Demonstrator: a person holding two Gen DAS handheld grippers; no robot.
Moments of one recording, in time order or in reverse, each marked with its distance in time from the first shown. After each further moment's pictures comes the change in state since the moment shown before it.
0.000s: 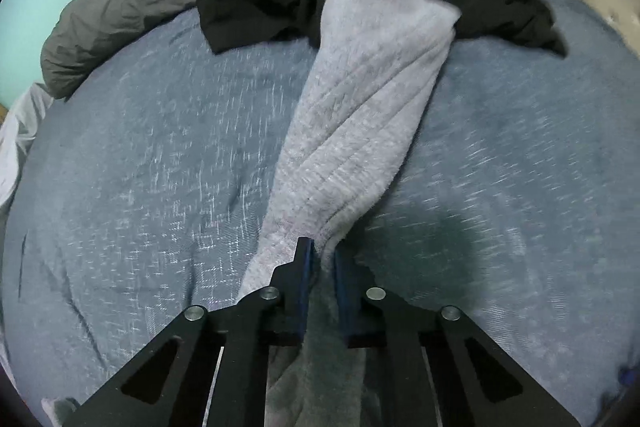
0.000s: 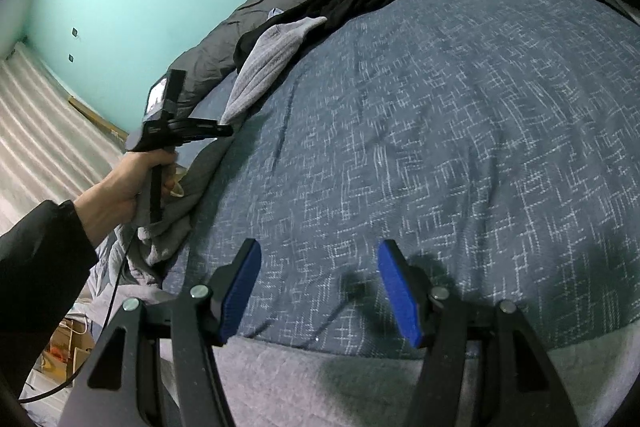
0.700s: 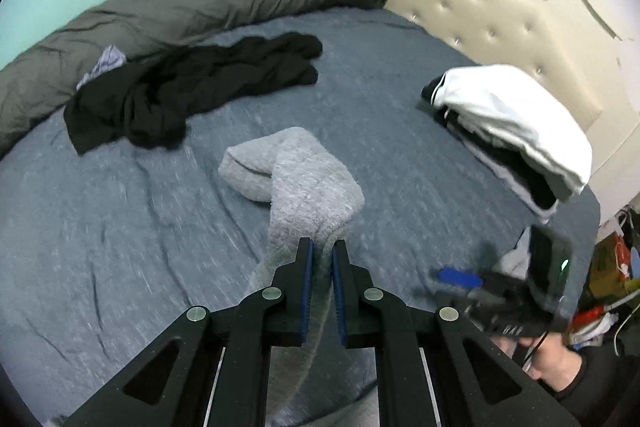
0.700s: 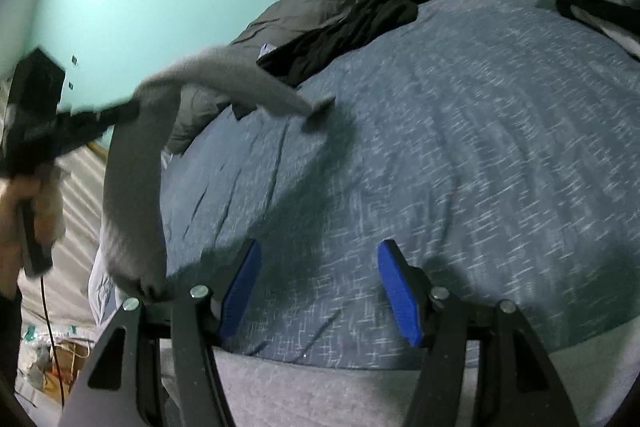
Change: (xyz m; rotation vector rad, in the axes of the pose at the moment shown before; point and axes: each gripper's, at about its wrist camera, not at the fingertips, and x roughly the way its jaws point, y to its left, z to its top) left arm -0.184 -0.120 -0.042 0.257 -0.060 -0.416; right arm -0.032 -0.015 0.020 0.051 -0.112 -0.009
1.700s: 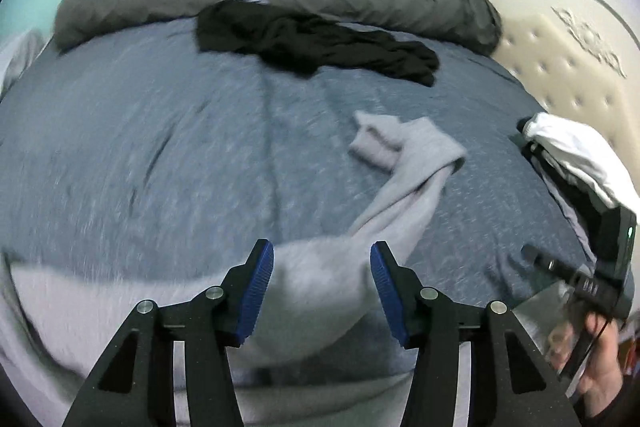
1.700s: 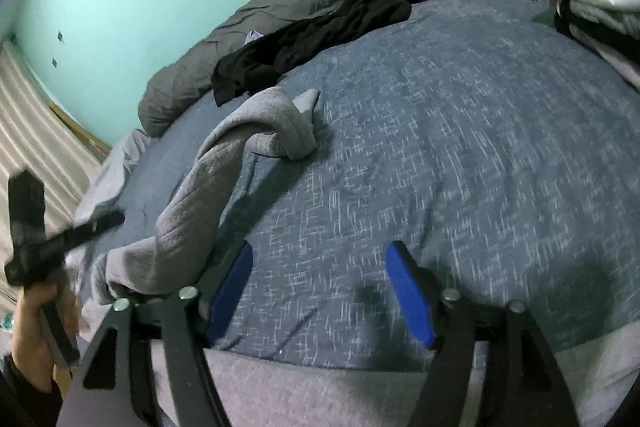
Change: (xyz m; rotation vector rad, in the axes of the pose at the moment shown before) left arm -0.008 0.065 -0.148 -0.384 -0.176 0.179; right arm 0.007 0.009 0.008 -0.087 0.055 -0.117
